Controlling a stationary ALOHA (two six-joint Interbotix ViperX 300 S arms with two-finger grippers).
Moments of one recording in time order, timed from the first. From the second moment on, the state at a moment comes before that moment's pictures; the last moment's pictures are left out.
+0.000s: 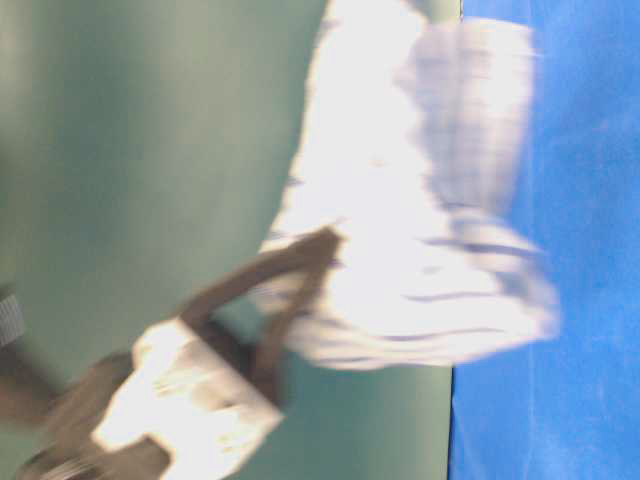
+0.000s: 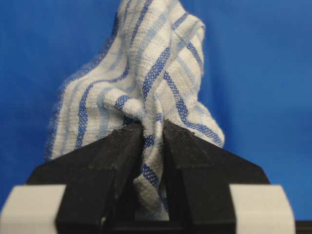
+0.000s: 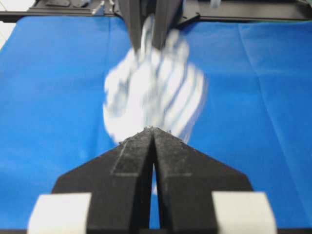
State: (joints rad) left arm -0.01 -0.16 0.53 -0.02 0.08 0.05; right arm 0.00 -0.89 1.16 0.00 -0.12 0.00
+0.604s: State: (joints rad) left arm -0.02 -0.45 0.82 -0.02 -0.39 0.05; right arm 0.00 -0.87 1.16 0.00 -0.21 -0.01
